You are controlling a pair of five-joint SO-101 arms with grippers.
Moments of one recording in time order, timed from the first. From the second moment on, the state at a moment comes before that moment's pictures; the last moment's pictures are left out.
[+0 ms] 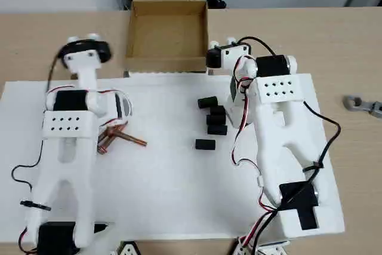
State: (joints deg) left arm -5.1 -16.5 23.3 76.8 17.9; right arm -10.8 1.1 -2.9 95.6 15.3
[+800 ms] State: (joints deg) left arm -5.7 5.4 21.9 72.6 39.2; right arm -10.8 1.1 -2.0 95.6 15.3
